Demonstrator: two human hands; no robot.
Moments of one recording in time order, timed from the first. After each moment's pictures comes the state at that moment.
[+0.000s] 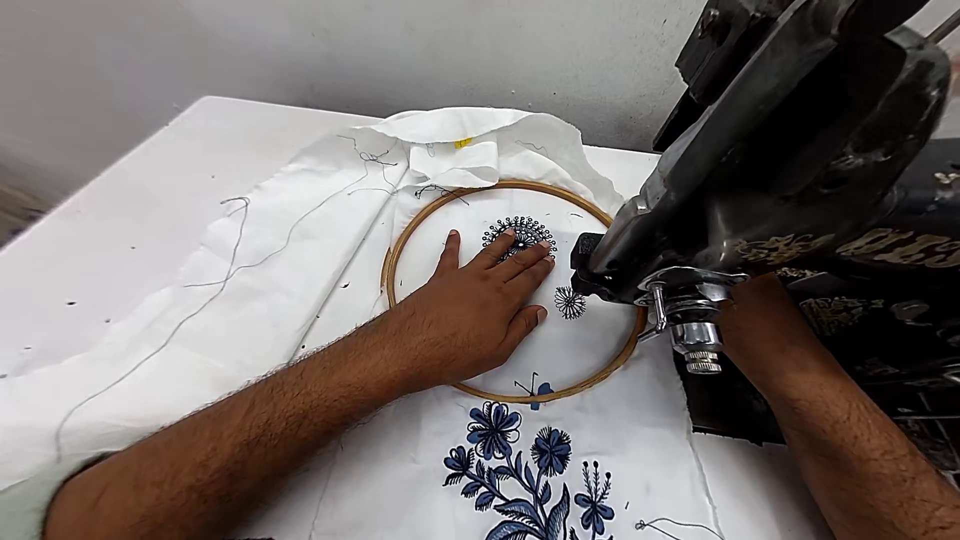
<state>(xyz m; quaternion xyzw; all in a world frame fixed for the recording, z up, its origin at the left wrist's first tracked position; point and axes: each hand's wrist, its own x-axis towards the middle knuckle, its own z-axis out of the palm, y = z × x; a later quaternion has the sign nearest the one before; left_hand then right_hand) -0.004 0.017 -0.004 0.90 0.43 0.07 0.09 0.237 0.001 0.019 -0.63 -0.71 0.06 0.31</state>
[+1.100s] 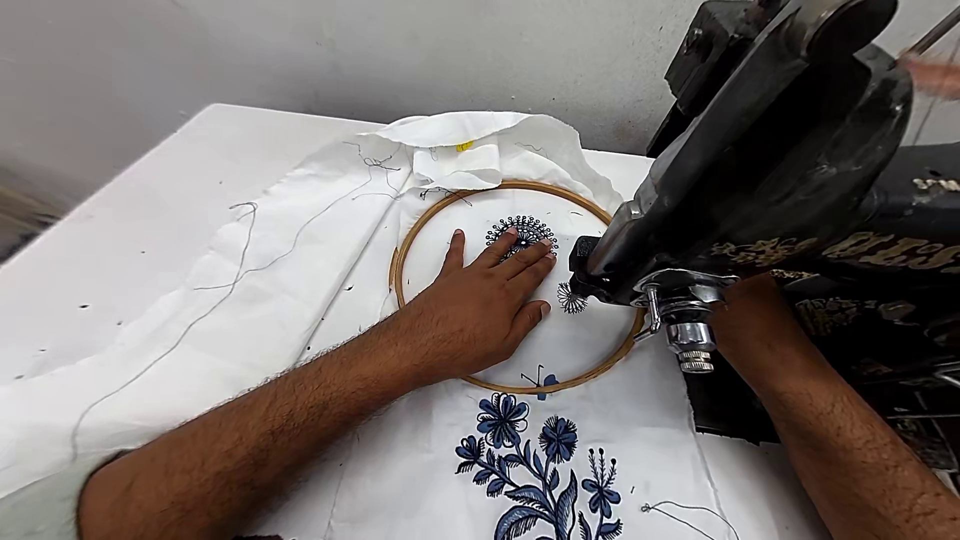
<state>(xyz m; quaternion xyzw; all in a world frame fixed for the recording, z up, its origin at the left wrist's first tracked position) -0.001 0.022 -0.007 0.89 0.43 0.09 0.10 0.241 0.000 0.015 -0.63 -0.71 0.04 0.32</state>
